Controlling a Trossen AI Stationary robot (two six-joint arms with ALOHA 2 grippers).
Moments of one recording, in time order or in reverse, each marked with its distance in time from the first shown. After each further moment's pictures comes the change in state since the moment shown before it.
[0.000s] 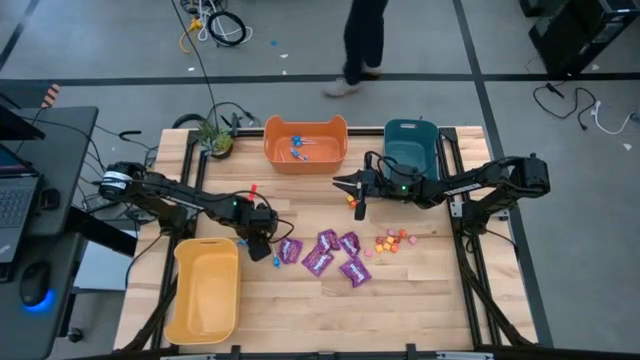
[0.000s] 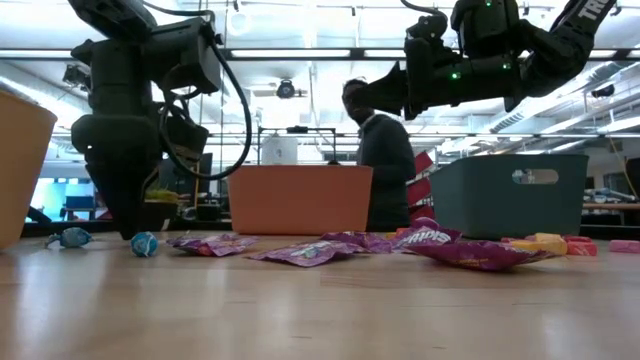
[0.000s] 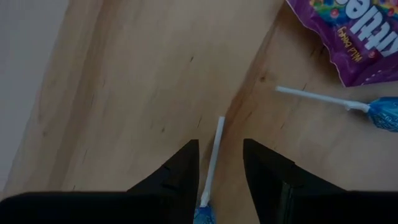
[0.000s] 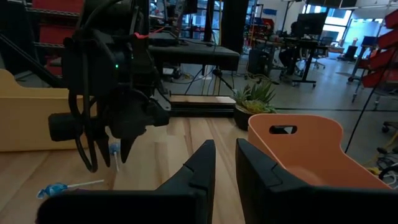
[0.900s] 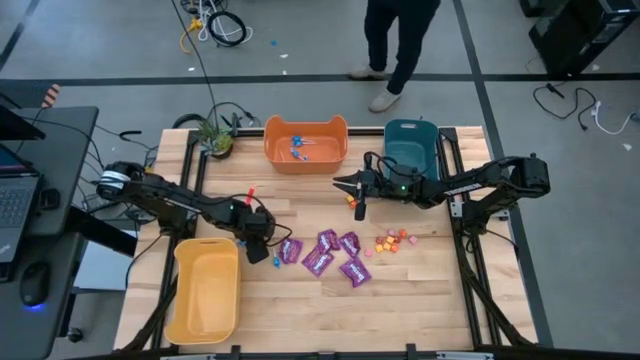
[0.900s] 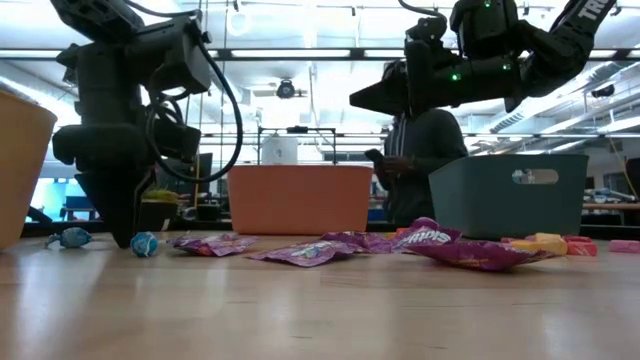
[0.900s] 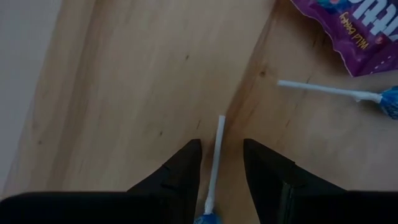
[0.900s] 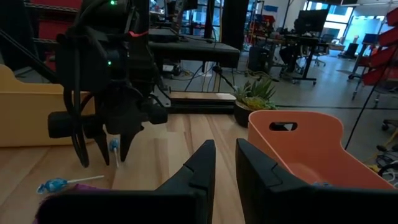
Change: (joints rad) left arm -0.029 -0.004 -0.057 0.074 -0.046 0.026; right arm 0.000 0.000 0.000 -0.014 0.000 -0.004
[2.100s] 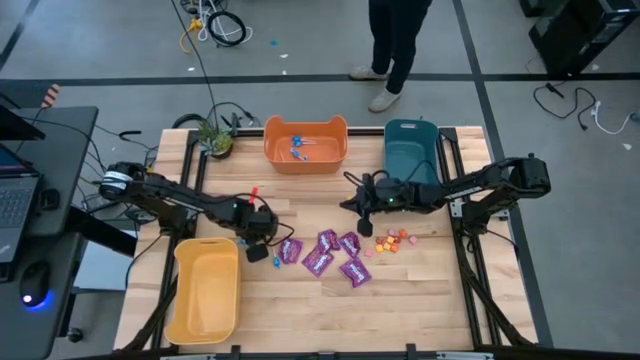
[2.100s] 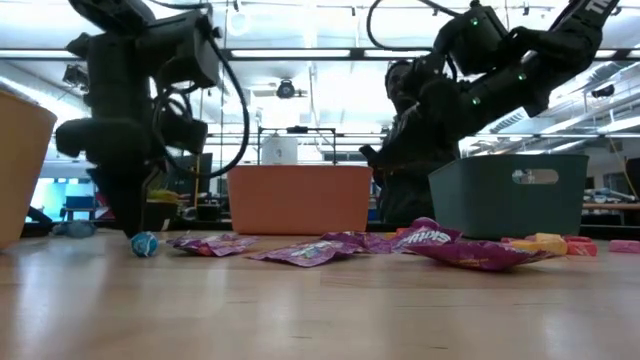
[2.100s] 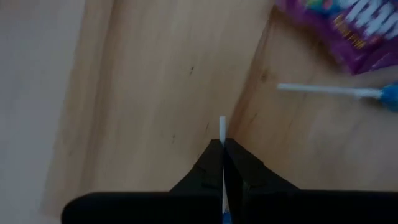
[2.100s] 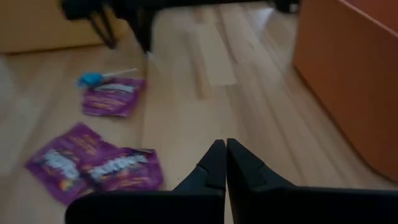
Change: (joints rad) left arm 0.001 0.008 0.075 -0.098 -0.023 0.090; right arm 0.073 0.000 0.003 -0.411 -0.007 0.143
